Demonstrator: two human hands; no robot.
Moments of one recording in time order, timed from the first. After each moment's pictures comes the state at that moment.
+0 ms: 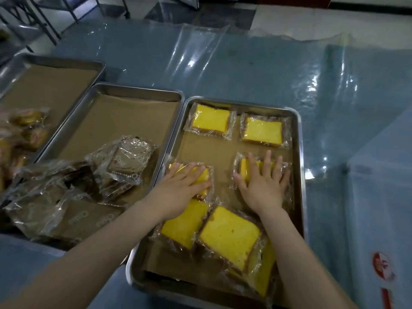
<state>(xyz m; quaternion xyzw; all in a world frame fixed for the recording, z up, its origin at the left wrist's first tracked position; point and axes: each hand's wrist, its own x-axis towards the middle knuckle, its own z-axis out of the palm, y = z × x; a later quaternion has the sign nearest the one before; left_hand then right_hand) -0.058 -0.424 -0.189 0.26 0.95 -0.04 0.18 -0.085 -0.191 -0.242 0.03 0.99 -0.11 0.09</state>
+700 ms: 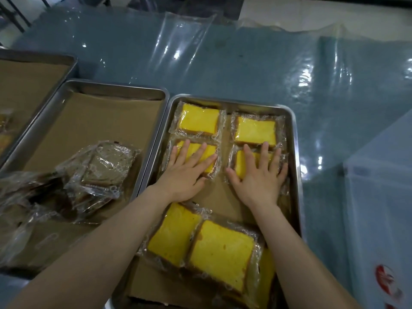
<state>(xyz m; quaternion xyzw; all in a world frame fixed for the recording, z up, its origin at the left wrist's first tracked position) -0.127 -0.402 -0.236 0.22 0.97 0.06 0.12 -0.112 -0.191 -0.255 0.06 1.00 -0.08 0.01</state>
